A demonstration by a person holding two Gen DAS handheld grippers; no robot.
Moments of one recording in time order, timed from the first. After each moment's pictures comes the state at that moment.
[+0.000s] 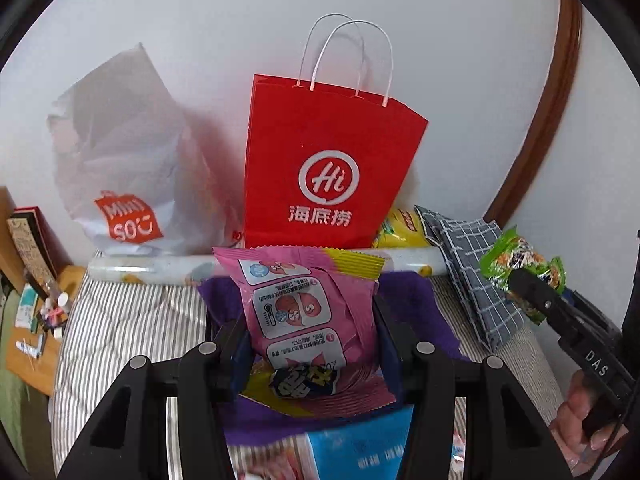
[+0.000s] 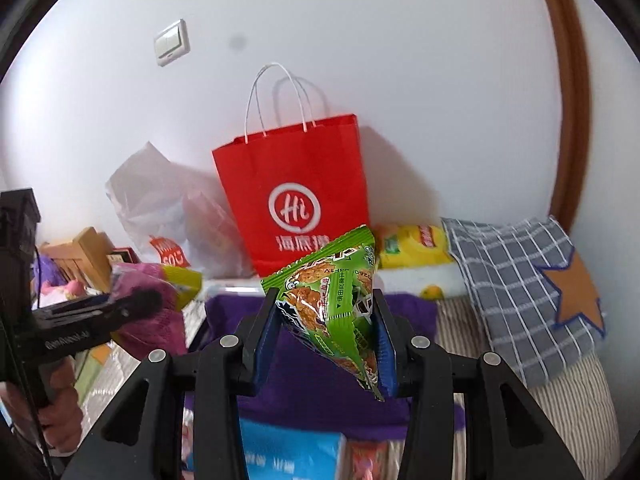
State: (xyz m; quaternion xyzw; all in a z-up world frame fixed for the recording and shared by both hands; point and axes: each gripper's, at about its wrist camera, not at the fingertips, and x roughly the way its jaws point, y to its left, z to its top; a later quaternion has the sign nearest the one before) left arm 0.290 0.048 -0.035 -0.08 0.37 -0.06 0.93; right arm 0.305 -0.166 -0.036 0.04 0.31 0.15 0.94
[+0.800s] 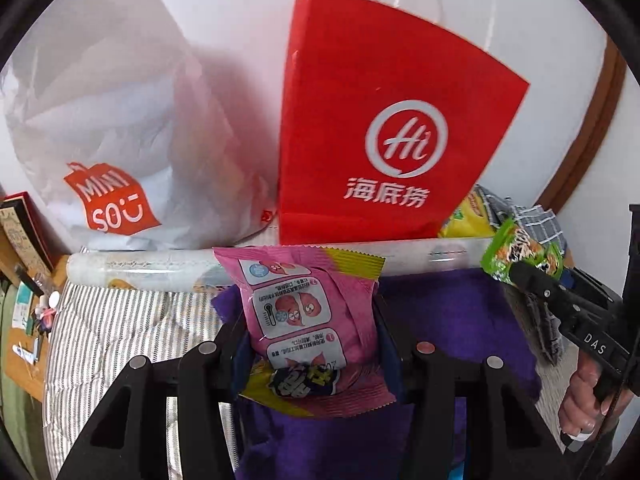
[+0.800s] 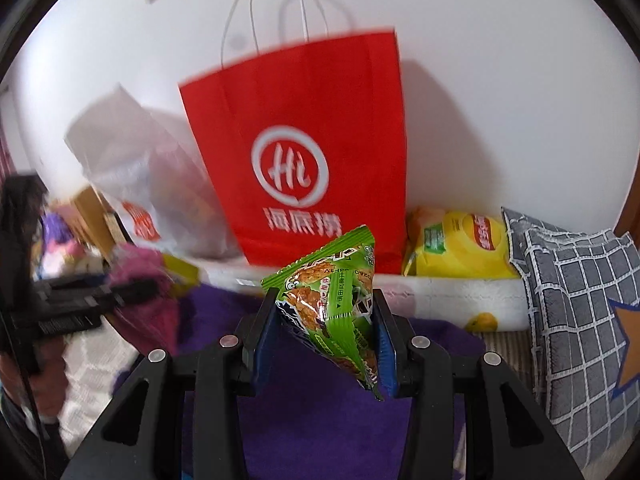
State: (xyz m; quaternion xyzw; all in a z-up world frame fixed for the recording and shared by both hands) left arm 0.371 0.085 -0.110 -0.07 0.42 -0.03 0.90; right arm 0.421 -0.146 -0.125 -0.01 0.37 0.22 0.90
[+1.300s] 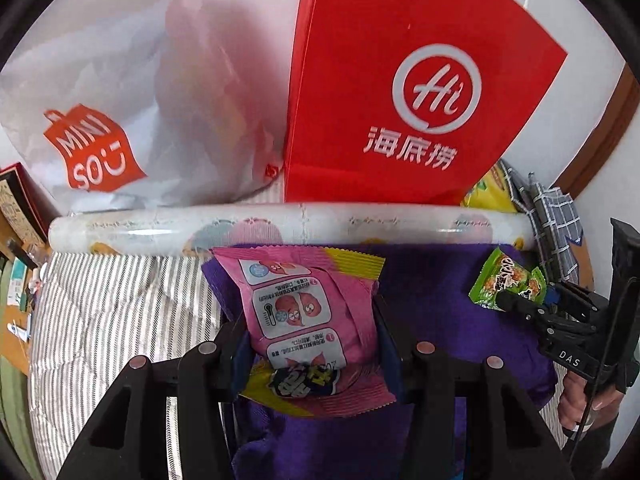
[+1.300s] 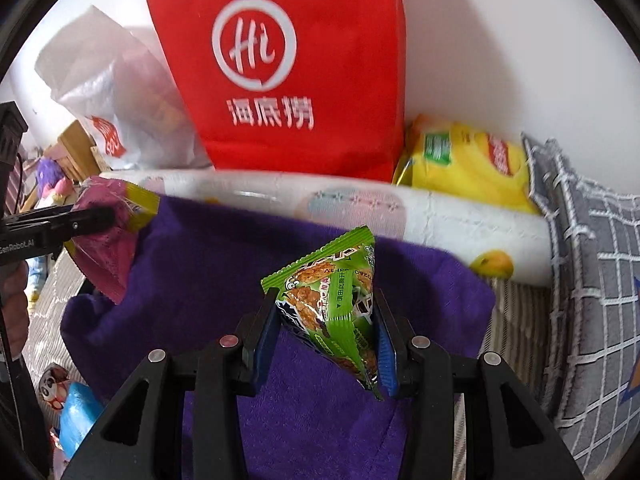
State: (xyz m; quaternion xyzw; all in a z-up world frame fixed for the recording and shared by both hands) left arm 0.388 0.084 -0.146 -0.08 0.48 -0.02 0.87; right arm 0.444 -0.153 -0.193 -0.05 0.47 0.23 0.85
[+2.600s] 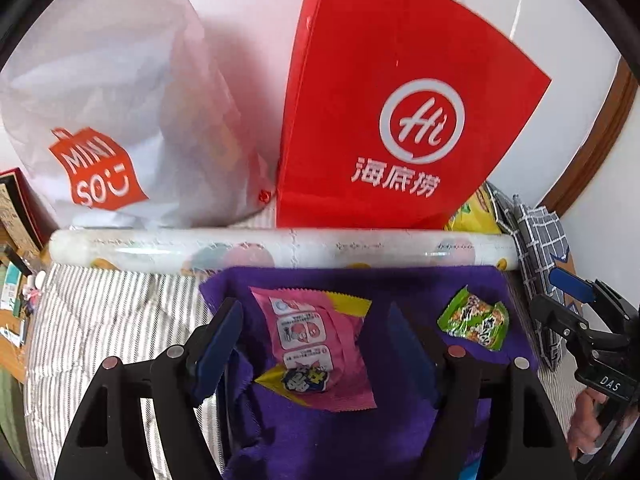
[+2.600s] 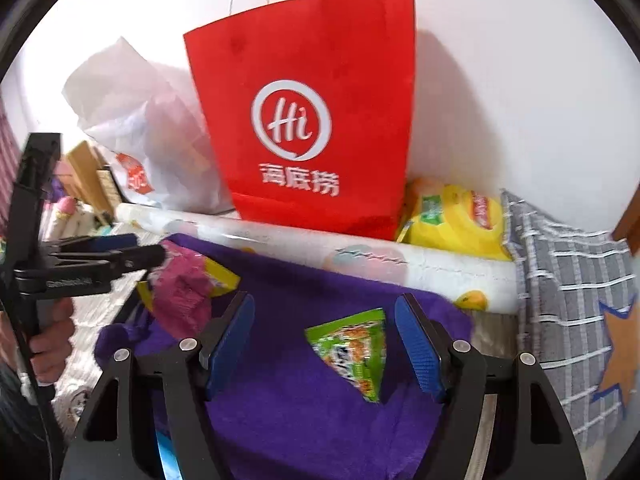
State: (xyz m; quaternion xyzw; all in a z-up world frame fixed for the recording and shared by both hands) left arm 0.378 0.086 -0.126 -0.10 0.43 -0.03 0.90; right arm 0.415 -0.139 -0.120 -0.06 0.40 0.19 0.89
